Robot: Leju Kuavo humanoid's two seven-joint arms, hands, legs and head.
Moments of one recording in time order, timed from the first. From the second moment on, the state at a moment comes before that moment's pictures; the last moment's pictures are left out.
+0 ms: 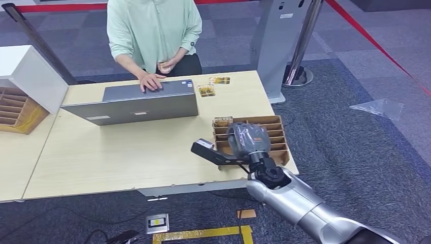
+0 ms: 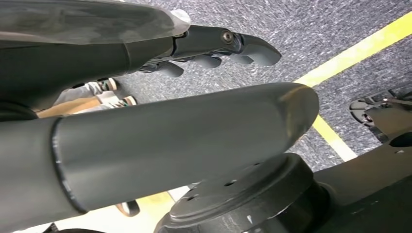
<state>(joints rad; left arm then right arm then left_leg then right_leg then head) -0.28 0.13 -1.02 -0.24 0.64 -0.26 0.34 -0.45 -0.06 0.68 -1.14 1.14 -0.30 0.33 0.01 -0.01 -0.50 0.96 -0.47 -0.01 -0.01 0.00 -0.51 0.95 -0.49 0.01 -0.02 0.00</state>
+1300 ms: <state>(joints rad) -0.34 0.10 -1.02 -0.24 0.58 -0.30 0.39 -0.75 -0.01 0.63 -0.99 0.97 -0.46 0.23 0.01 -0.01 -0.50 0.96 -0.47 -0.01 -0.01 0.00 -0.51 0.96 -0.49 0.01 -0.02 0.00</state>
